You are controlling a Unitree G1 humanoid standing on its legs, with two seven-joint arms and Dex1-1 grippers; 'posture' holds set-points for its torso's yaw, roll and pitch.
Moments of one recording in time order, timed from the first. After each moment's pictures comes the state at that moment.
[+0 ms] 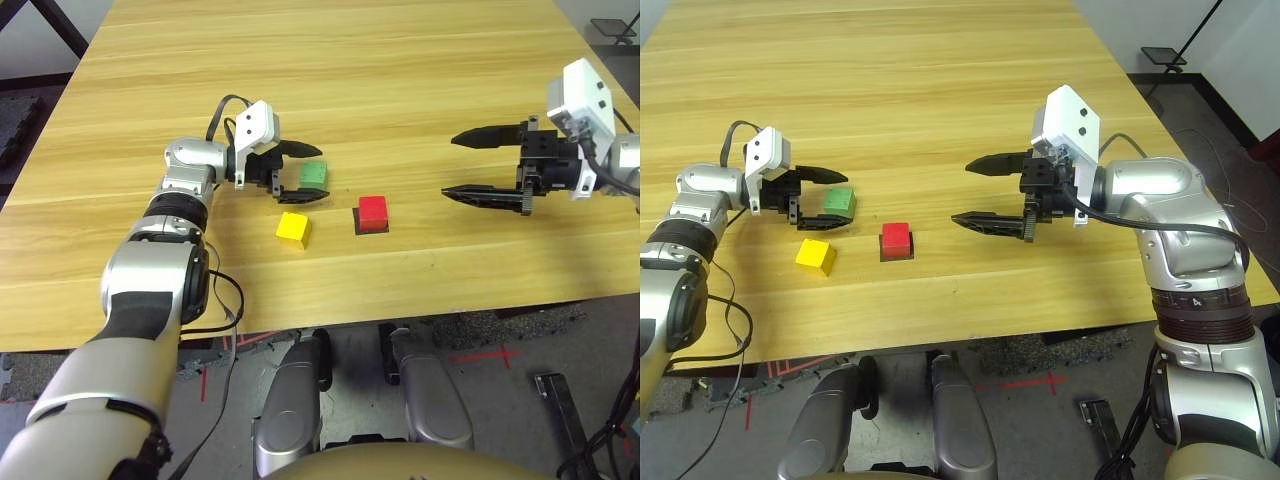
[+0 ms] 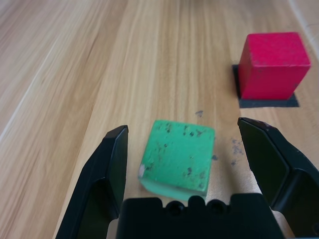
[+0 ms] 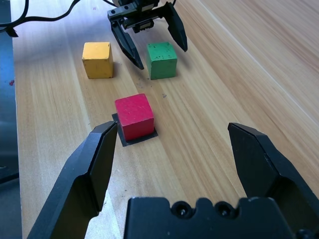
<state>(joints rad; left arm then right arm) -1.11 0.48 0.02 1.29 0.03 -0.44 -1.41 -0.66 -0.83 -0.01 -0.10 0.45 0.57 1.22</state>
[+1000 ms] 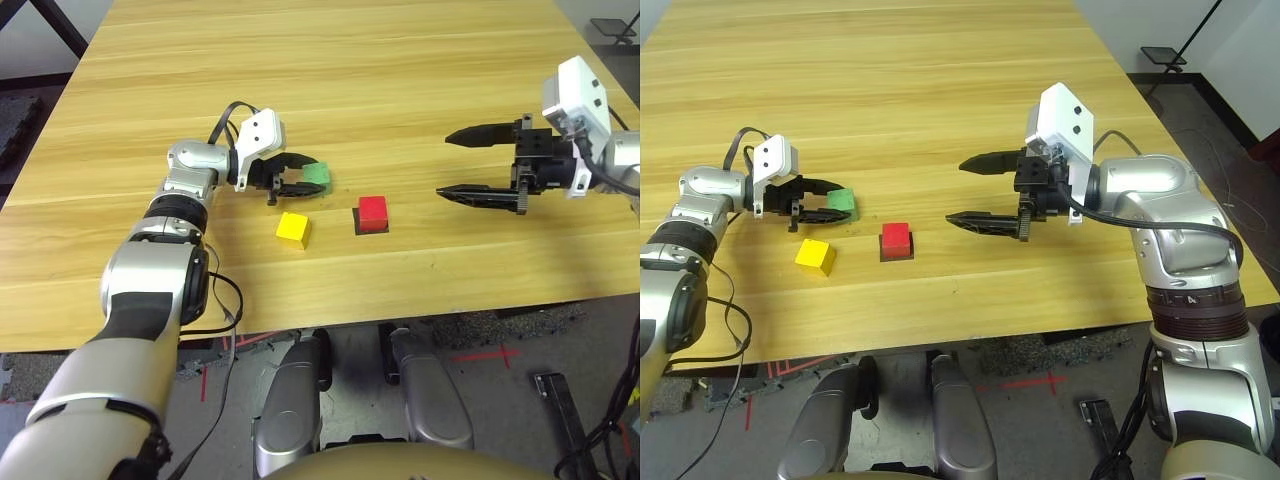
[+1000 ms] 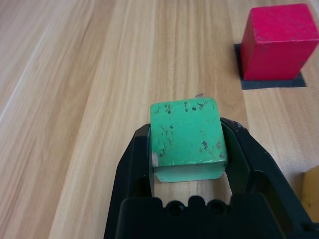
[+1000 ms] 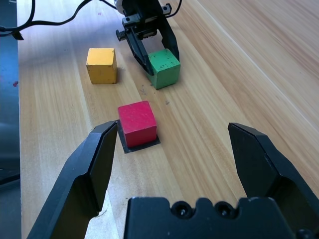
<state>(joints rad) -1.13 0.49 0.02 1.31 0.06 -0.47 -1.42 -0.68 -0.81 0.00 -0.11 0.45 0.57 1.22</state>
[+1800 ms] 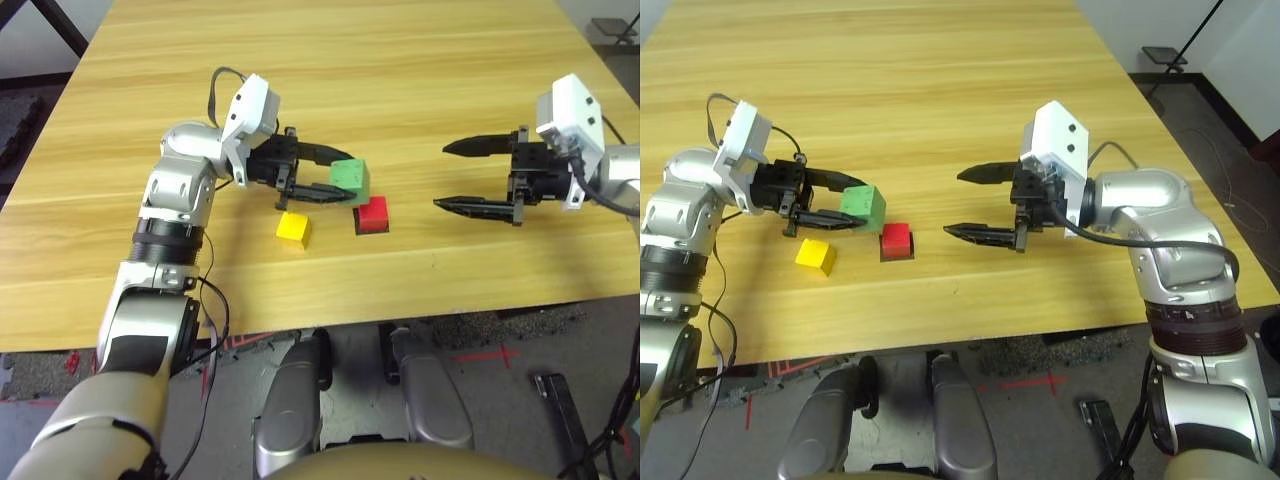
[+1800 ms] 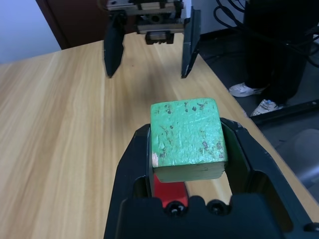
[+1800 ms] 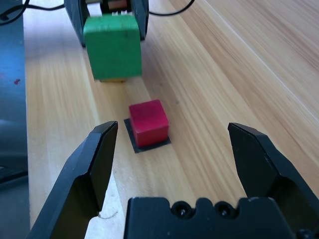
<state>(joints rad) -0.76 0.50 -0.08 0.08 -0.35 0.28 -1.42 -0.60 -0.81 -0.01 -0.20 0.48 0.57 1.19</state>
